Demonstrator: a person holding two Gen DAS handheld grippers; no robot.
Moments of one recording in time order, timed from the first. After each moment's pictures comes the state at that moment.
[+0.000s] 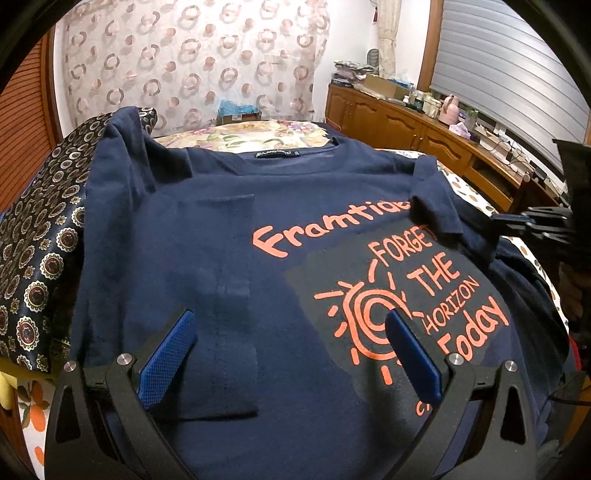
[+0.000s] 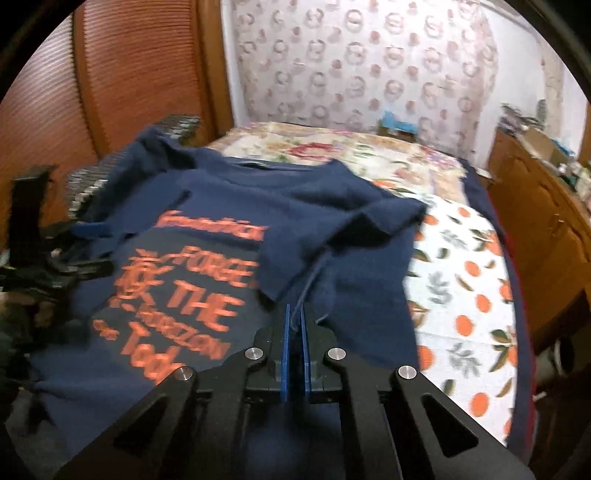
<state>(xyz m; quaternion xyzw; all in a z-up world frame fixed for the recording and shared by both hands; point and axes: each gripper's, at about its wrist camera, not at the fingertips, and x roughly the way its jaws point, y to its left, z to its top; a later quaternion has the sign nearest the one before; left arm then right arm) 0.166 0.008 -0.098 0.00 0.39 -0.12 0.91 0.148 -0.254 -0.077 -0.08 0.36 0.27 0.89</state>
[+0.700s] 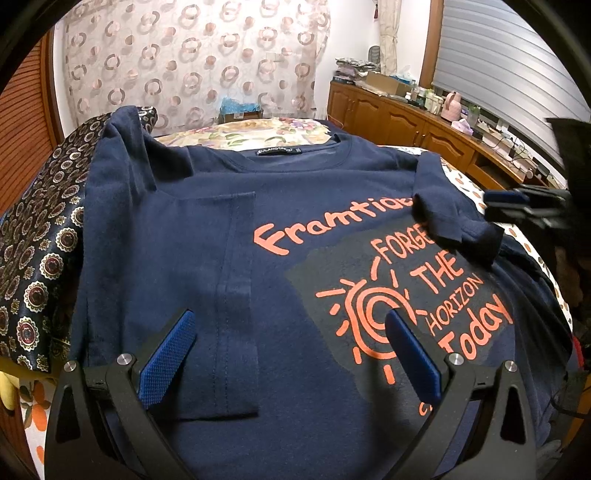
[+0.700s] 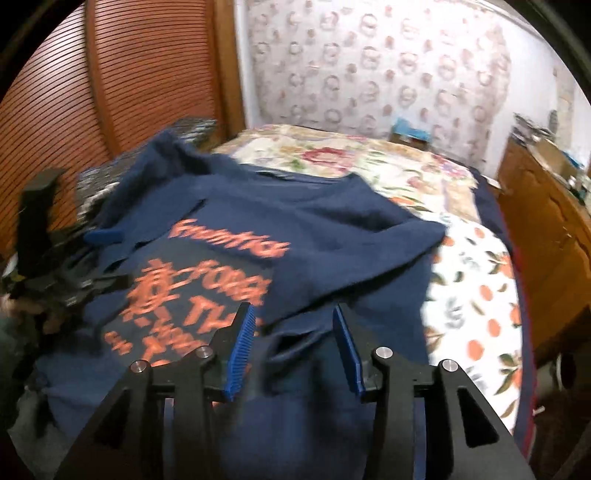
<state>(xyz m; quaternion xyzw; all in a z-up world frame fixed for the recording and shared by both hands) 0.167 0.009 -0.100 0.01 0.40 -0.12 0.91 0.173 -0.252 -0.076 -0.09 0.36 0.27 0.89</state>
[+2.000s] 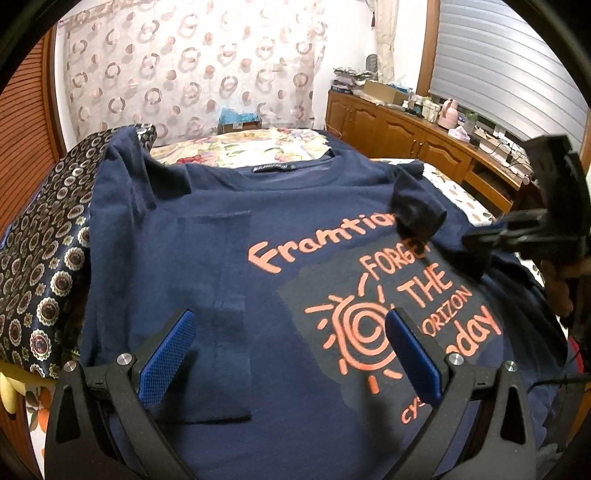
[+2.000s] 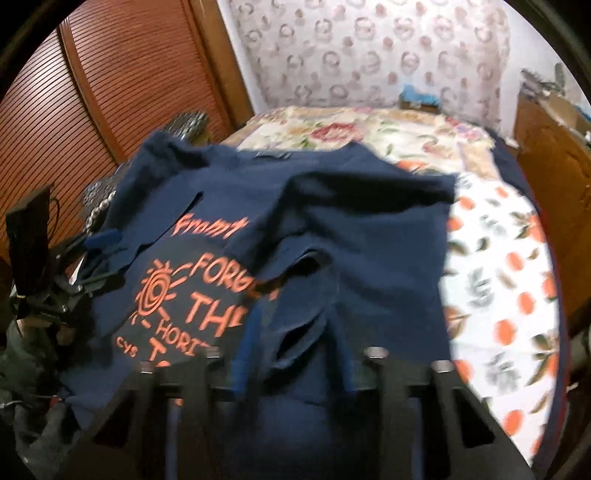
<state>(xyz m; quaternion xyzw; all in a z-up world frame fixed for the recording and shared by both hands) 0.162 0.003 -0.082 0.01 0.38 -0.12 0.92 0.196 -0.194 -0.110 -0.03 0.42 0.32 0.85</state>
